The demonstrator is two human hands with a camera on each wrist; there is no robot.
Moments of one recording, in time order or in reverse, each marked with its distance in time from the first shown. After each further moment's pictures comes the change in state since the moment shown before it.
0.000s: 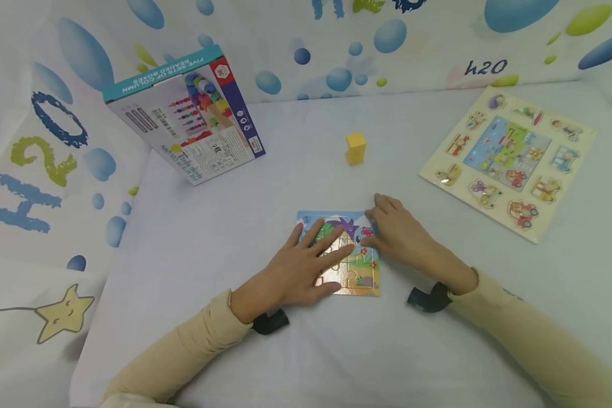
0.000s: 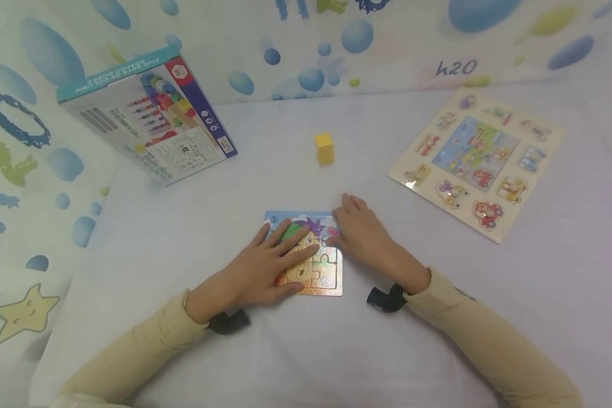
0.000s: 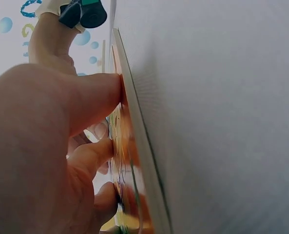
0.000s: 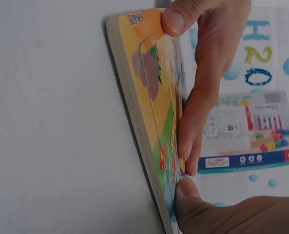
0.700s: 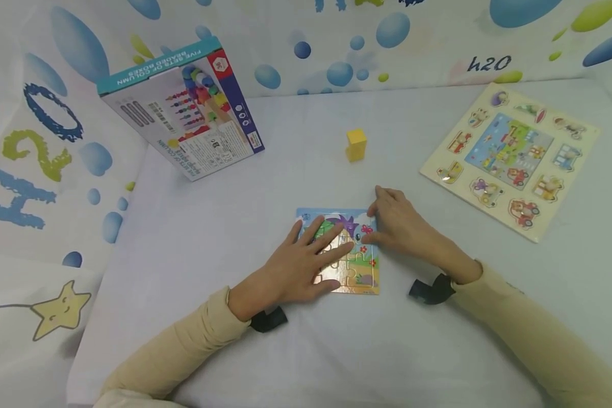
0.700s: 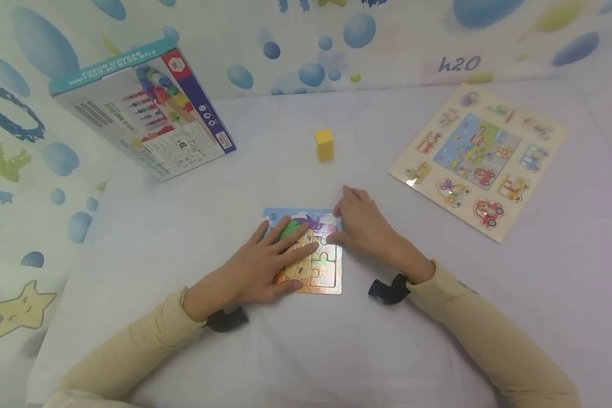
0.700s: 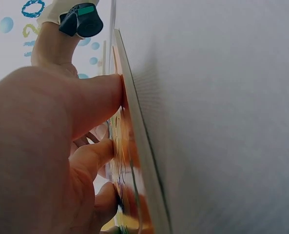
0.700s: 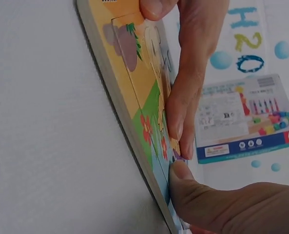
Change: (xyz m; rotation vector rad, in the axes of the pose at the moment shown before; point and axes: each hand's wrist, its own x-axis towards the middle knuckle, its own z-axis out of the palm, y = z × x) left_hand 0.001 0.000 -0.001 0.021 -0.018 -0.003; right_hand 0.010 0.014 -0.005 0.087 -0.001 -0.031
